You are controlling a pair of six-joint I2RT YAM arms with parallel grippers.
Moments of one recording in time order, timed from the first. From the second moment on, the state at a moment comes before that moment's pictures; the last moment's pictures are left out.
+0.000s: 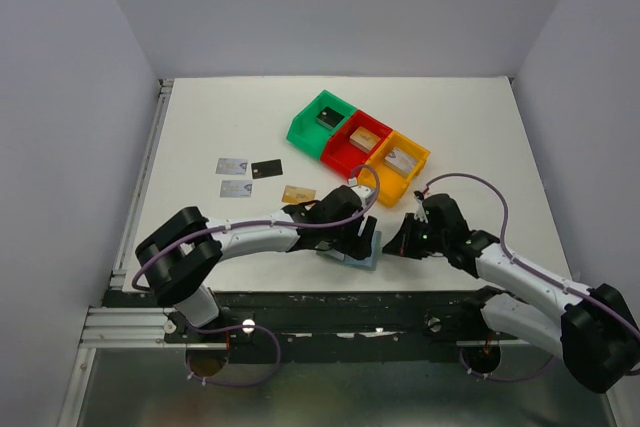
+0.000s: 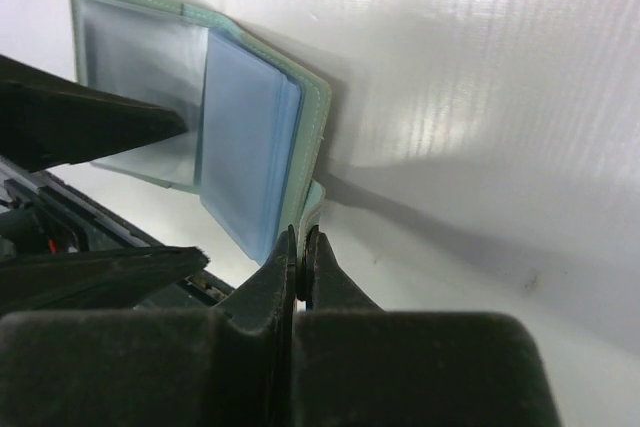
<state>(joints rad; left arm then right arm) -1.01 1.59 0.89 -0.11 0.11 -0.51 0.54 1.01 0.36 -0.19 -0.27 0.71</state>
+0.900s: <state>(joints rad) -1.01 1.65 0.95 -0.19 0.07 -0.49 0.54 0.95 0.36 -0.13 -0.35 0.71</state>
